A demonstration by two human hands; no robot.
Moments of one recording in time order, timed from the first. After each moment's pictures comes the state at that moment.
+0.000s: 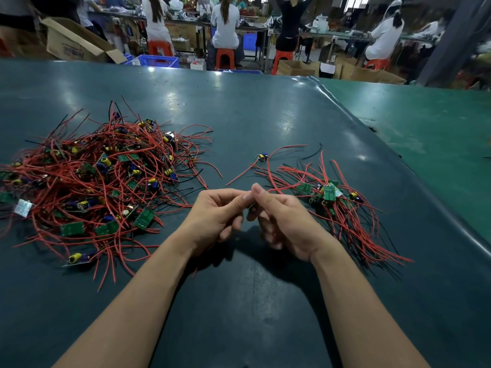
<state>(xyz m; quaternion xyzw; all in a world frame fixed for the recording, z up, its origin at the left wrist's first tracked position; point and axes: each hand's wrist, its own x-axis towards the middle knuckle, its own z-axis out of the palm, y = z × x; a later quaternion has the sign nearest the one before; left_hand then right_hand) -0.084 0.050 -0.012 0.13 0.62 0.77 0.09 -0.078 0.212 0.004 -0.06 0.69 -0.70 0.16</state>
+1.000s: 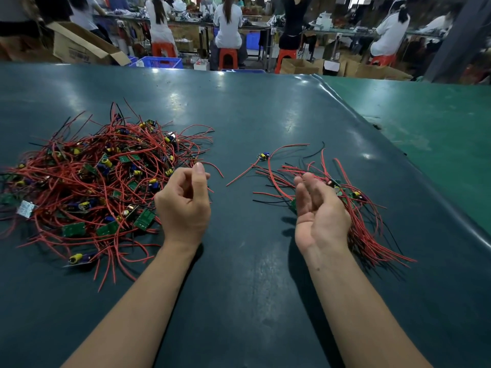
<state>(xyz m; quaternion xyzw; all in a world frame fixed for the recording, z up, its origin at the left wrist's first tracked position) -0.091 0.042 -0.014 -0.02 0.73 0.54 -0.43 -0.083 0.219 0.014 0.20 0.28 -0.92 -0.17</state>
